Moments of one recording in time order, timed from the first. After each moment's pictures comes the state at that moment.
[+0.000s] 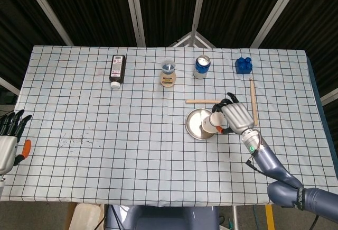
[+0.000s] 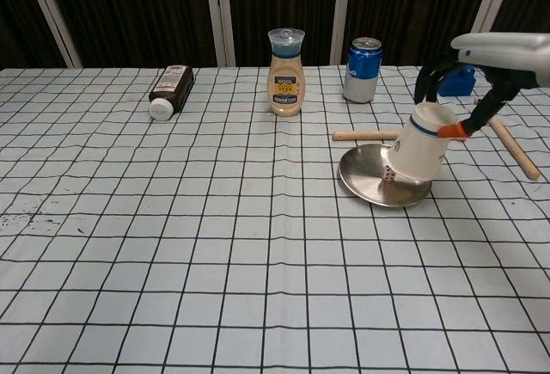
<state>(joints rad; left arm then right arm) -0.14 -1.15 -0.07 -1.52 1.48 1.47 0.08 0.70 -1.29 0.22 -1.58 -1.12 0.87 -0.21</state>
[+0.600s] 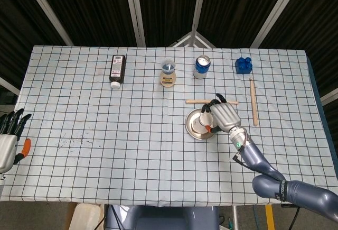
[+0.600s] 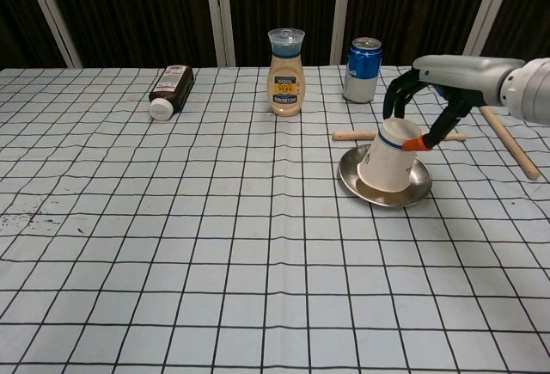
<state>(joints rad) -0.15 -1.16 -0.08 -1.52 1.47 1.46 0.09 0.76 -1.41 0.23 -1.46 -1.06 0.82 -0.21</state>
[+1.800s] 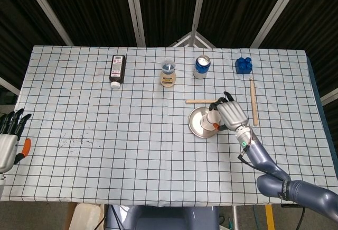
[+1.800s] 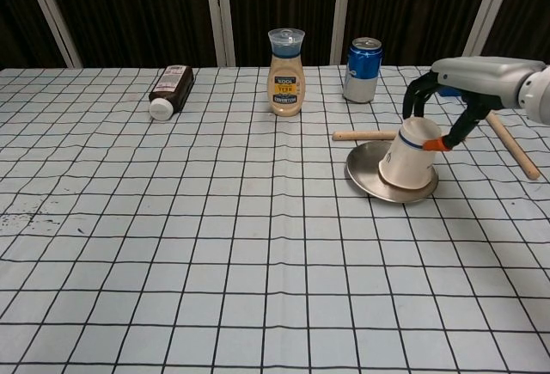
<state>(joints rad) -0.15 -1.16 -0.08 -1.52 1.47 1.46 0.10 0.74 -1.41 0.18 -1.38 -1.12 0.86 -0.19</state>
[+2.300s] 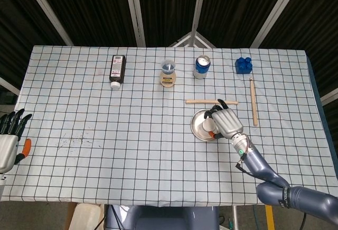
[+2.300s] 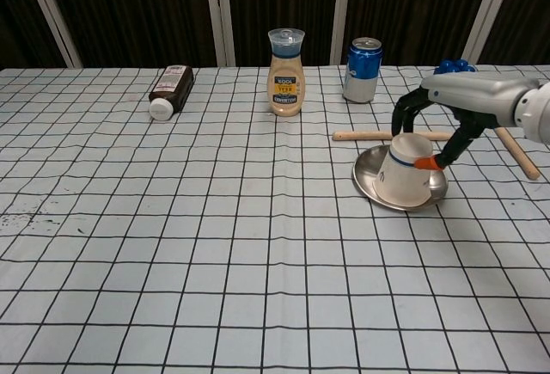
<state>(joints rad) -0.15 -1.16 -0.07 -1.52 1.47 1.46 0.10 0.74 -1.42 0.15 -1.47 -1.14 0.86 -0.21</state>
